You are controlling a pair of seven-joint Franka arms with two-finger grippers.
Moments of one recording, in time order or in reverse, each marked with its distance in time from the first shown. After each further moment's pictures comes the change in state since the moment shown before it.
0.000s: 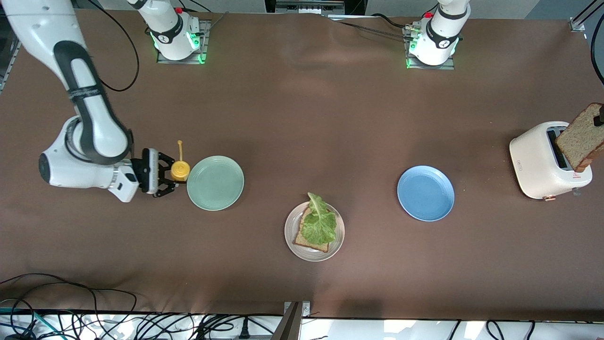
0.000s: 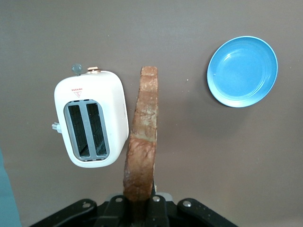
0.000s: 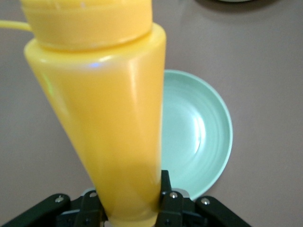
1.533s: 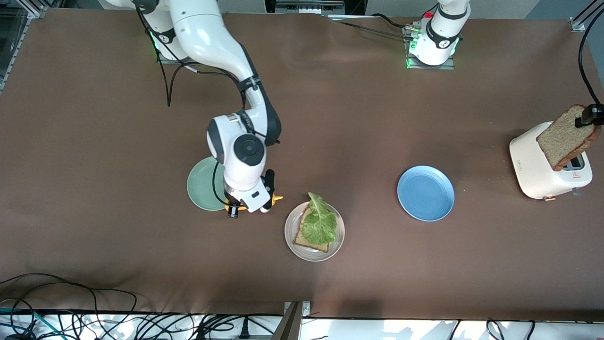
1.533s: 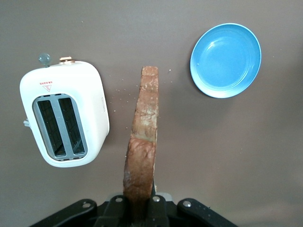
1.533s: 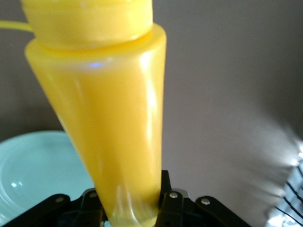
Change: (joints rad) left arm -0.003 0.025 -0.004 -0.021 -0.055 -0.026 0.000; right arm 1.017 0.468 -0.816 0.540 -0.390 0.015 0.693
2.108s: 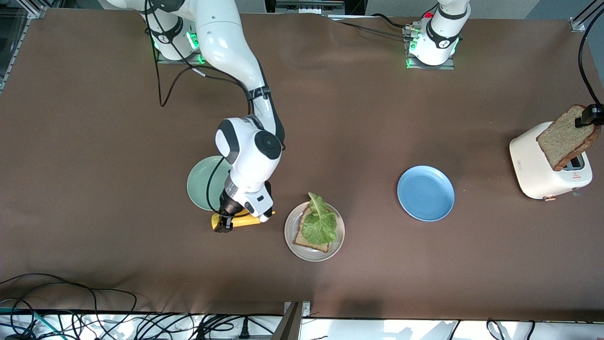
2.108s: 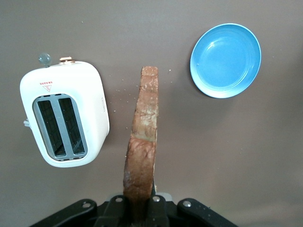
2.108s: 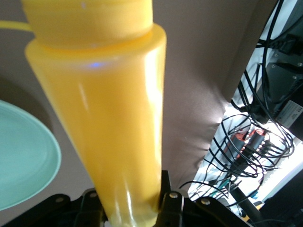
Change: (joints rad) left arm 0.000 -0.001 0.000 0.001 0.000 0.000 0.000; right arm 0.060 0.171 -0.219 0.069 -0.005 0.113 0.002
